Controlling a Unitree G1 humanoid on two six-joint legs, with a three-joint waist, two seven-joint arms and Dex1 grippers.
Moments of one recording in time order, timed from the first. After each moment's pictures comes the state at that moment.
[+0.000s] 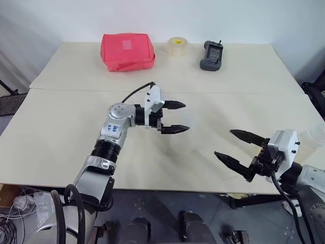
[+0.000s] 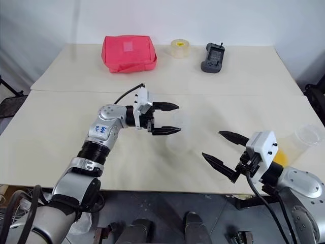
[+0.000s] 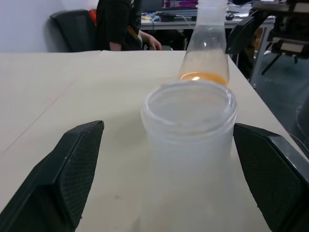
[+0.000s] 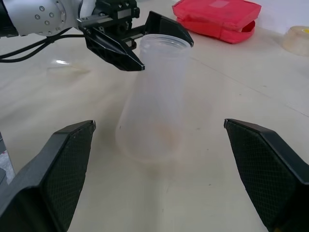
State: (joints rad) left arm -0.93 0.24 -0.10 0.58 -0.25 0.07 -1.21; right arm 0.13 -0.71 -0.36 -0.62 0.68 0.43 0.78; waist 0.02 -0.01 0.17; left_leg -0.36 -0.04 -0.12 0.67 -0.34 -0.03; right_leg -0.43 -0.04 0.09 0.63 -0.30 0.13
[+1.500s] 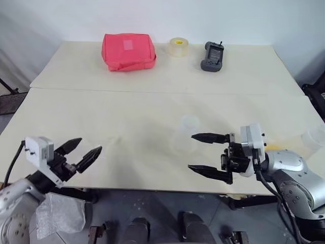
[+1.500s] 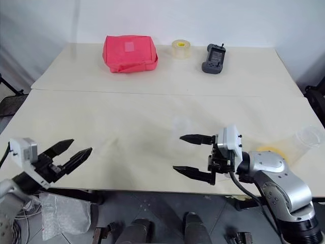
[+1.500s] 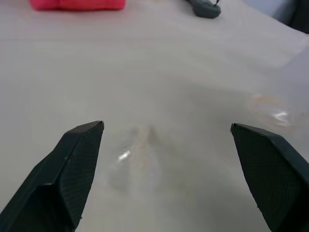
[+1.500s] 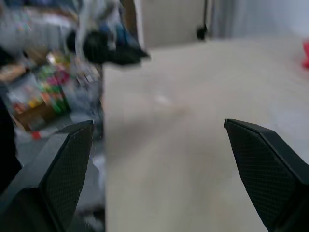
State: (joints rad) left arm 0.23 0.47 0.67 -0.65 -0.69 0.78 -0.60; right arm -0.17 -0.67 -0.07 -0.54 0.81 0.48 1.02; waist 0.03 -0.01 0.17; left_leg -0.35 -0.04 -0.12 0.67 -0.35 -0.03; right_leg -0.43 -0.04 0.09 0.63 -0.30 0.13
